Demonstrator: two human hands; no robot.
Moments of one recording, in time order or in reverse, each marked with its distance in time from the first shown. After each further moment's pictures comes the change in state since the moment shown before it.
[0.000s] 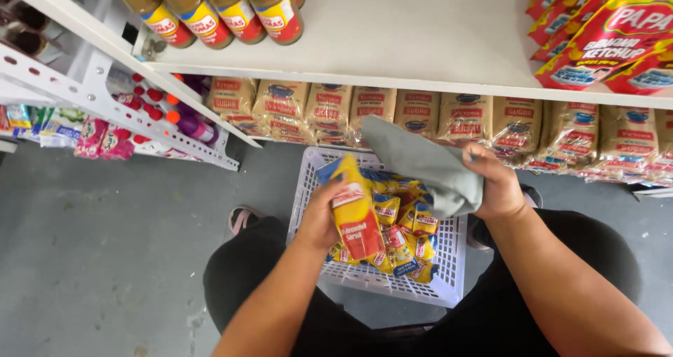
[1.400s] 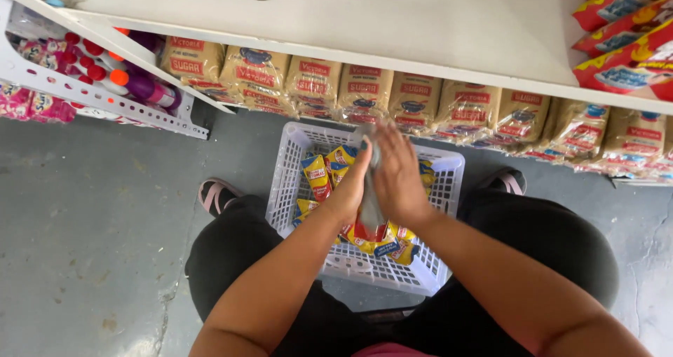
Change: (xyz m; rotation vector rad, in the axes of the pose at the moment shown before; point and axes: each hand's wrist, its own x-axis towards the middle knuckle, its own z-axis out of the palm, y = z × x) left_hand 0.009 0.022 0.096 0.470 -0.069 -0.243; right_hand 0.058 0.118 0.007 -1.595 -0.157 -0.581
